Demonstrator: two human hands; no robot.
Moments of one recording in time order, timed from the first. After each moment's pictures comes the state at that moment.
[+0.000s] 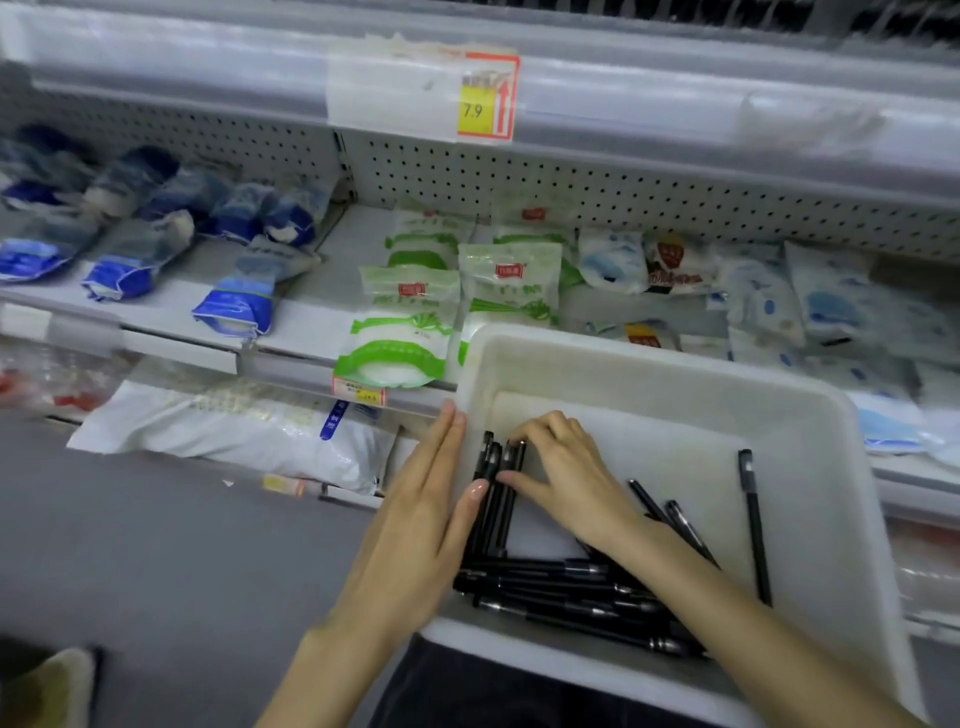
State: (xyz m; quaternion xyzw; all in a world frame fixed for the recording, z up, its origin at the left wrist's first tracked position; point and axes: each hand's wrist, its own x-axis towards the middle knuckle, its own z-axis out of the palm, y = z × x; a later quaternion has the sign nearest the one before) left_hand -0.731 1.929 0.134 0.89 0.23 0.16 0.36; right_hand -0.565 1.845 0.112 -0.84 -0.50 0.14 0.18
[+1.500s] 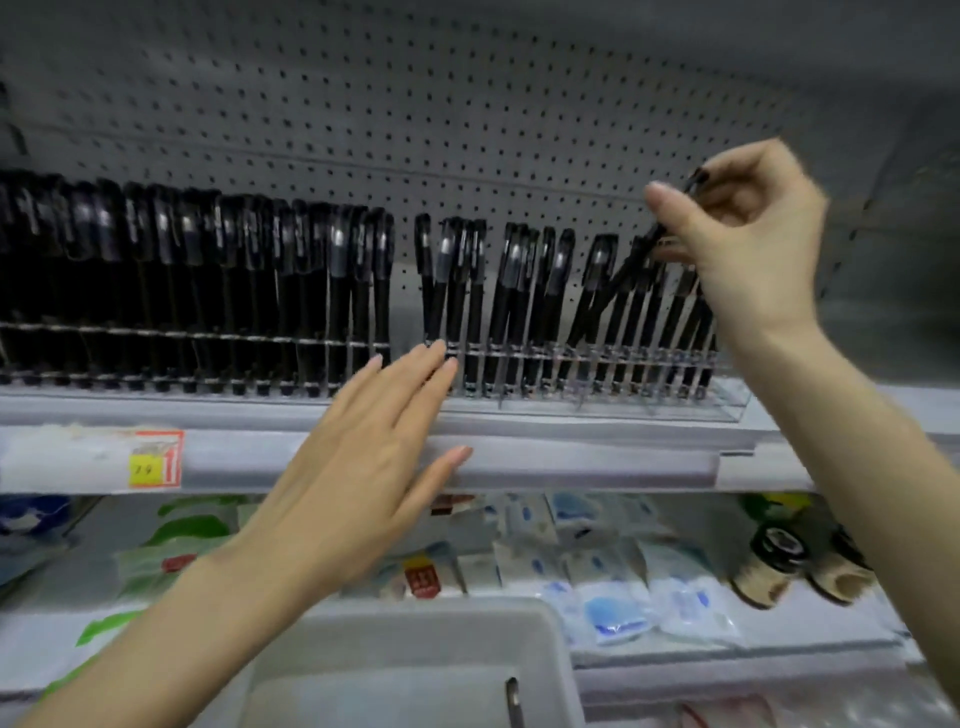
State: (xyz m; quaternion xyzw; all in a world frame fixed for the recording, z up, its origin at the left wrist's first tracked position) left_hand -0.537 1.892 0.360 0.95 -0.02 0.30 -0.02; right_hand -0.388 1.701 0.484 -0.64 -0.34 -0.27 0.64
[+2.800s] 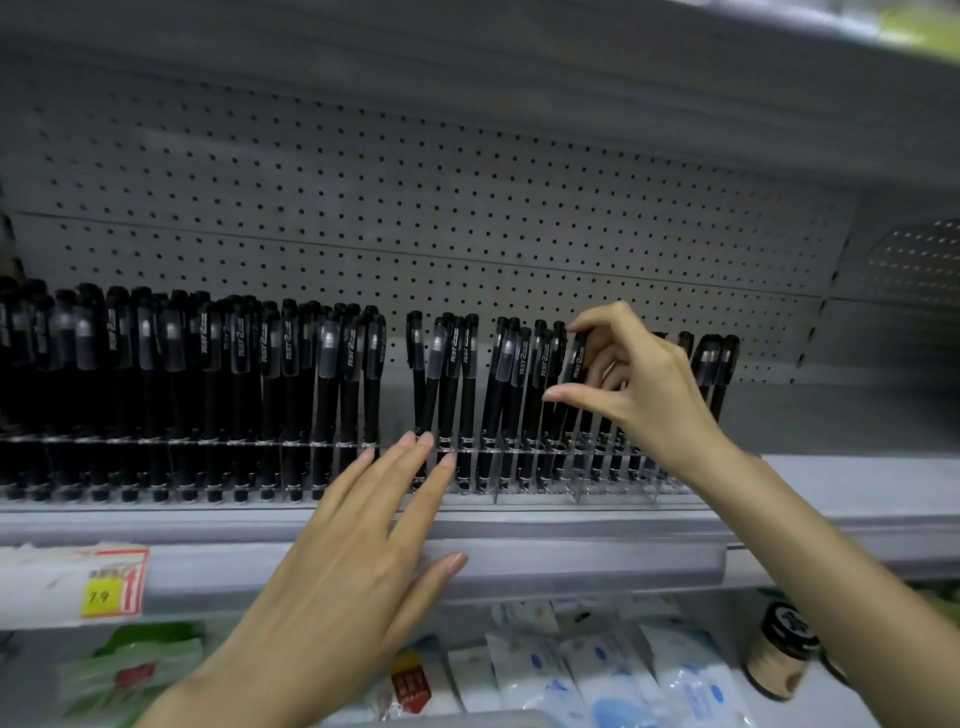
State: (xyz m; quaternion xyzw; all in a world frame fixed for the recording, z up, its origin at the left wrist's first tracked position) left_hand -0.520 1.906 0.357 0.94 -0.03 0.33 -0.08; right_hand -0.341 1.720 0.453 -0.73 -0.50 -0.27 0.37
